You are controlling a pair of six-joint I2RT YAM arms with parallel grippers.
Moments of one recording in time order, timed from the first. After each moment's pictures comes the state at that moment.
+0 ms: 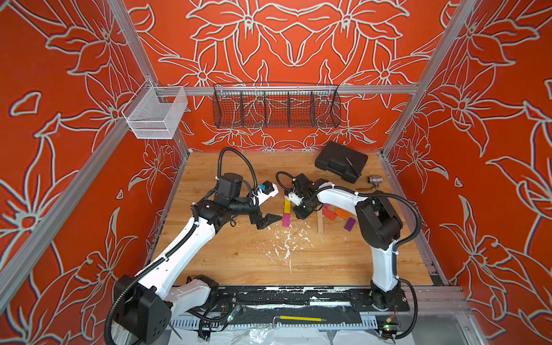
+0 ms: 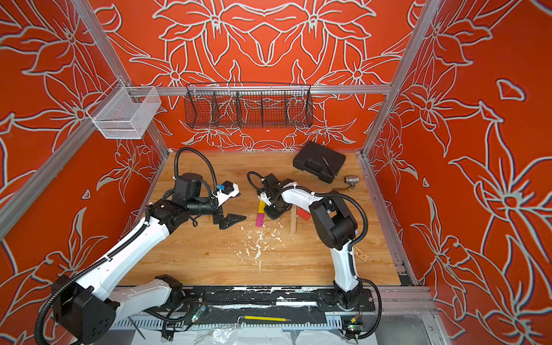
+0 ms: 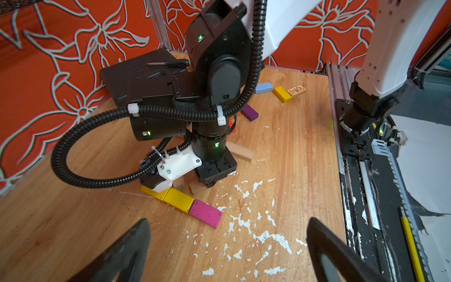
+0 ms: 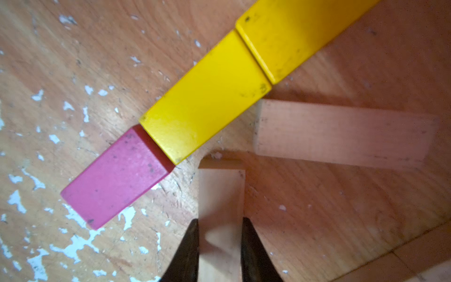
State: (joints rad) left arm -0.36 1.14 0.99 -0.46 0.74 0.49; right arm 0.61 2.02 1.46 -0.78 -0.10 -0.15
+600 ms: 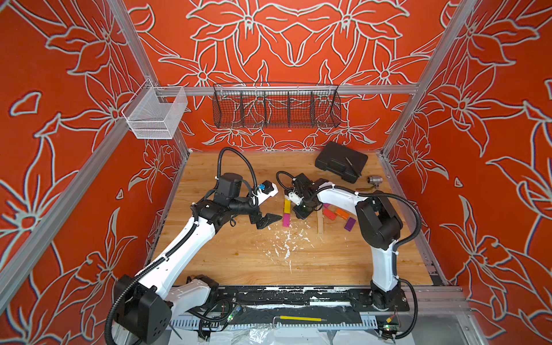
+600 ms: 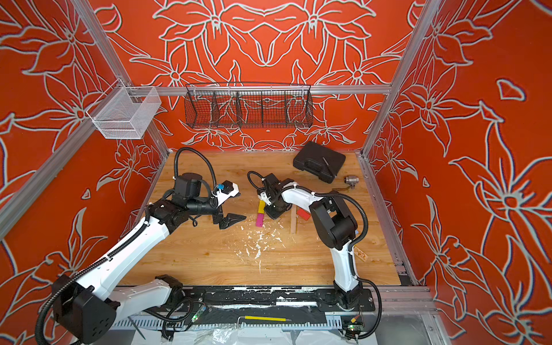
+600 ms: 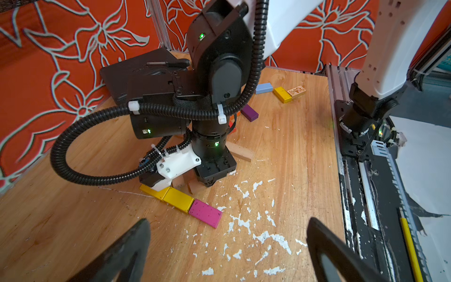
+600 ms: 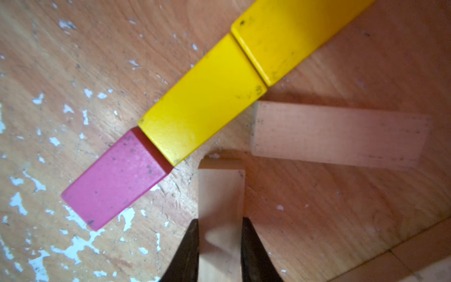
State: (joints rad) left arm -0.35 1.15 0.99 -0.46 0.75 0.49; right arm 0.60 2.02 1.46 -0.78 -0.10 -0.14
